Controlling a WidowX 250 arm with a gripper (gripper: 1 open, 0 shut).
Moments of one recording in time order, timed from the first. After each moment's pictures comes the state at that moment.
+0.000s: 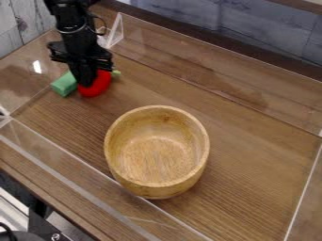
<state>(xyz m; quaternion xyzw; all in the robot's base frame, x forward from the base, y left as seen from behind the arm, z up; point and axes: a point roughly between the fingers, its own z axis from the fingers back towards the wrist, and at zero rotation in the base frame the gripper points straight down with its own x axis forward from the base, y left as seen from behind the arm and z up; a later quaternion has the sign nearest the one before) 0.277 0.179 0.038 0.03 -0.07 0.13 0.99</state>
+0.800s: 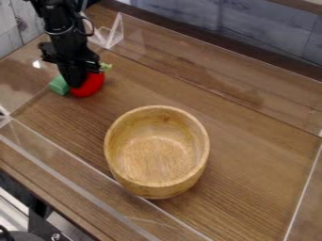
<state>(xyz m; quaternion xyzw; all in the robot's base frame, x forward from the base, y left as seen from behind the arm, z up) 0.270 0.191 0.024 0.03 -0.05 0.11 0.99</state>
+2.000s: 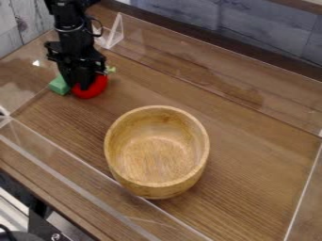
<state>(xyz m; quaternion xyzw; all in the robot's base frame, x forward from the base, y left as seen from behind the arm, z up) 0.277 0.177 0.019 0.02 -0.01 0.10 0.99</state>
